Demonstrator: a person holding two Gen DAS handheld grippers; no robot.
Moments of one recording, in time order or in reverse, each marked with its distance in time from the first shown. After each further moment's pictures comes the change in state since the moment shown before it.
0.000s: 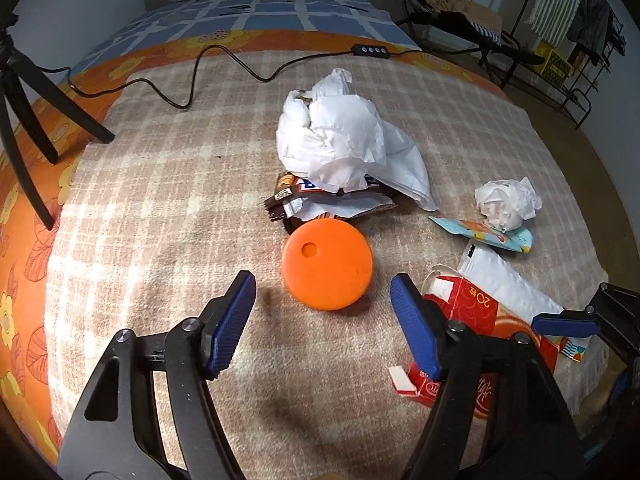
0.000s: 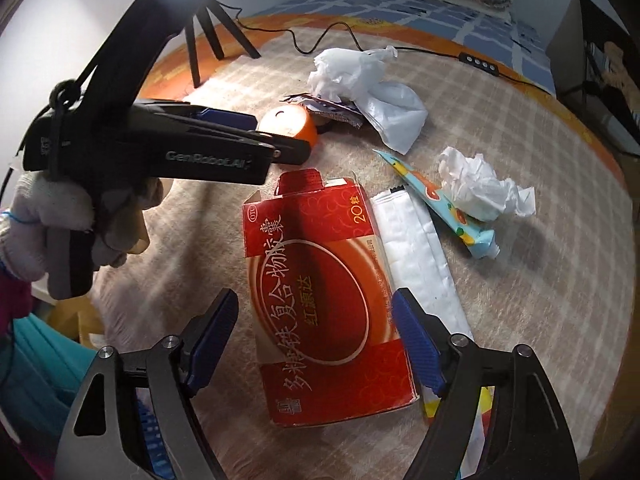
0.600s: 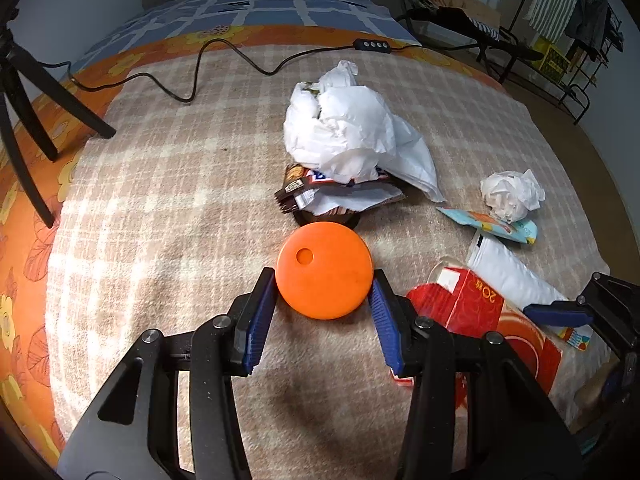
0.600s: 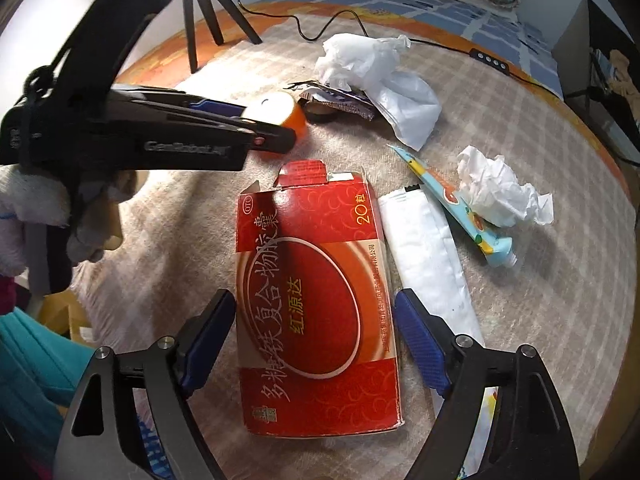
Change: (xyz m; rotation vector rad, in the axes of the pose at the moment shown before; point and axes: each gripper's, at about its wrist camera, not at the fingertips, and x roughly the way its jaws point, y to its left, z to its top) left arm -0.003 0.010 -0.007 0.005 0.013 -0.005; right arm 0.019 0.004 0.007 -0.023 0.034 -0.025
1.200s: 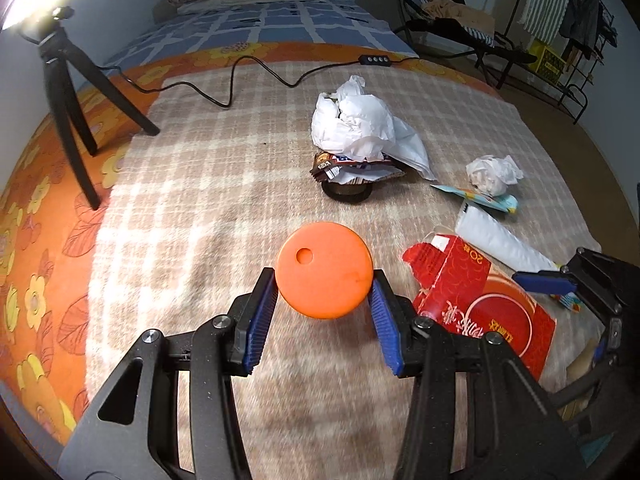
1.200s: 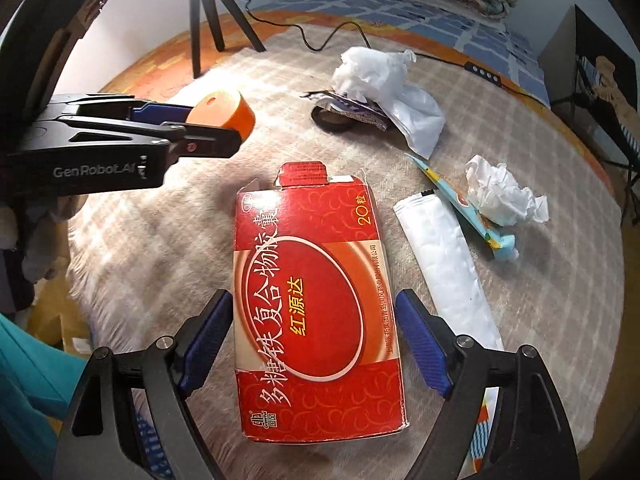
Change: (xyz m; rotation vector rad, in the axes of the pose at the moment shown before) left arm -0.054 0.010 -0.033 0.024 -0.054 0.024; right arm -0.010 0.024 -0.007 0.010 -0.041 -0.066
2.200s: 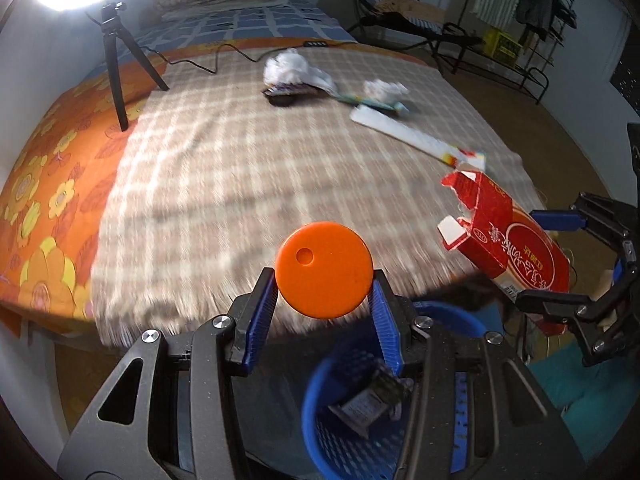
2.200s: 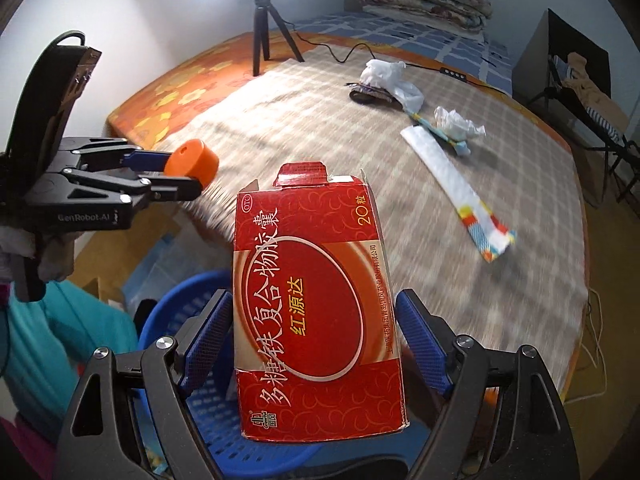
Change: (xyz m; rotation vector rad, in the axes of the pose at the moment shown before) left arm -0.126 -0.044 -0.150 0.068 -0.009 -0.091; right arm -0.121 0.066 -0.126 0.024 -0.070 -0.001
